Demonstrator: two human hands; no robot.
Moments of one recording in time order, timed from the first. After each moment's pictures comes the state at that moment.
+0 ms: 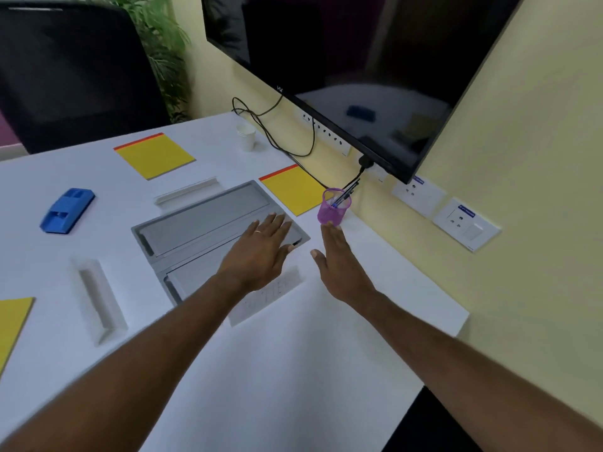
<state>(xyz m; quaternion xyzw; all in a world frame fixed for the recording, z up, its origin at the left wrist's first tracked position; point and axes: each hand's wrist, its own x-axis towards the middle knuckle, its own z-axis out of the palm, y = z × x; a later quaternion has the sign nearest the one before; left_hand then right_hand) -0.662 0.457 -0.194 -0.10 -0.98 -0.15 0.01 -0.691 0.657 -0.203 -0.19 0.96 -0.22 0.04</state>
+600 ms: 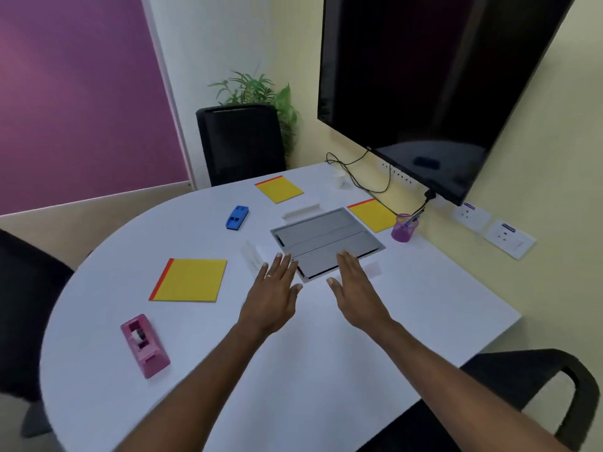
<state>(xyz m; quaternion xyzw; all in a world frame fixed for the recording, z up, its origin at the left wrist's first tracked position) -0.313 0.355 -0.108 0.04 -0.99 -0.15 0.07 -0.395 0.547 -0.092 -0.28 0.92 -0.27 0.04</state>
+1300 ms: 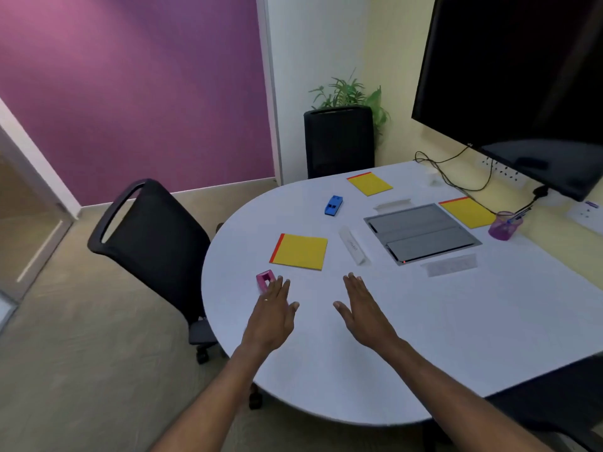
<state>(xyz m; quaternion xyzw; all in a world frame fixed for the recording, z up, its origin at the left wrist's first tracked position) -0.035 0.220 -0.124 0.22 -0.94 -0.25 0.08 -0.176 0.406 -0.128 -0.38 0.87 -0.28 0.12</state>
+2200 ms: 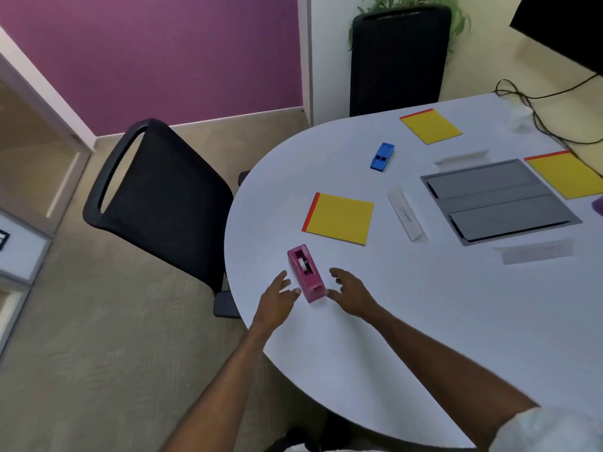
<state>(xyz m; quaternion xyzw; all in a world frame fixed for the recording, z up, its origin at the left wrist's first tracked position) -0.067 0.092 -0.198 0.44 -0.71 -0.56 0.00 -0.225 0.224 -0.226 -0.31 0.82 -0.30 0.37</state>
